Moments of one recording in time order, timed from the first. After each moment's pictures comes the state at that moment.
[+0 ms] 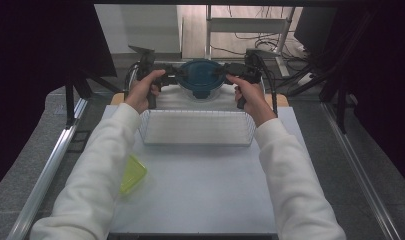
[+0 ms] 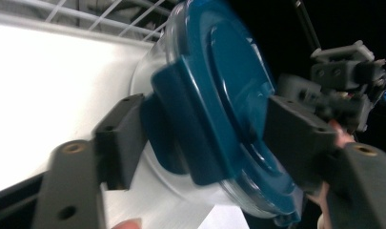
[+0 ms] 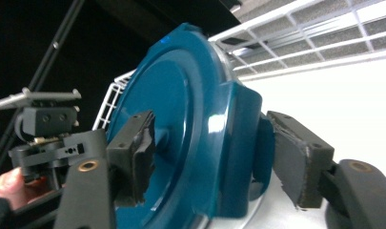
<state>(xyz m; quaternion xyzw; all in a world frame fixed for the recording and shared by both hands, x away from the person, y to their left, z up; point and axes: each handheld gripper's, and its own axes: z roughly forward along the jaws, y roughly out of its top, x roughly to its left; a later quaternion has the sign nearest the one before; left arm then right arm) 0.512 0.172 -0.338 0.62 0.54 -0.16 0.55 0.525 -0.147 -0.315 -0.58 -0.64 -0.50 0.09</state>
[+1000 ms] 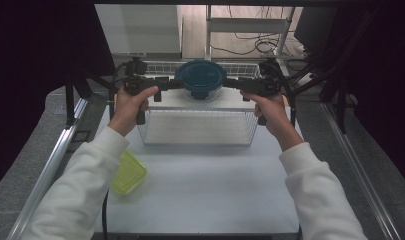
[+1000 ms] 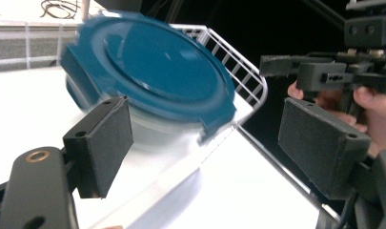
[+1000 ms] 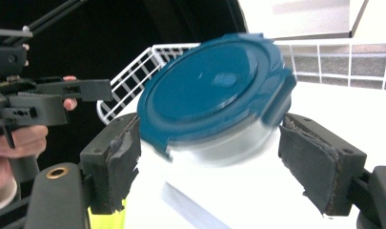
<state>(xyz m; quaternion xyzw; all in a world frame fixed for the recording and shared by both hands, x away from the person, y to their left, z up) 0.404 0.167 -0.301 0.70 0.42 0.03 0.58 0.436 -0.180 -0.281 -0.42 -0.73 -0.54 -0.05</state>
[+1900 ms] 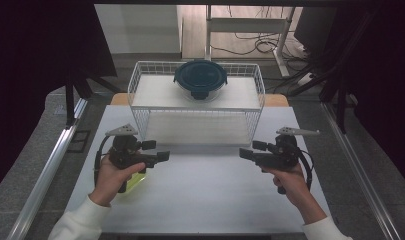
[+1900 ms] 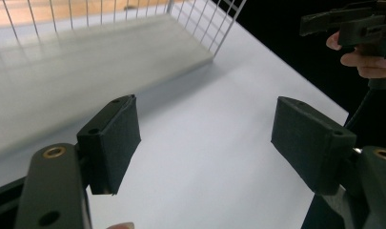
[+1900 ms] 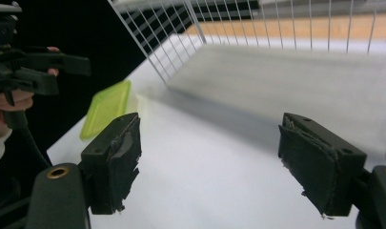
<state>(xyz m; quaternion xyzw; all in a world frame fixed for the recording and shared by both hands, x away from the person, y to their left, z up) 0.287 0.181 -0.406 0.76 0.42 0.04 0.50 0.323 -0.244 -0.400 -0.41 -0.75 -0.52 -0.02</state>
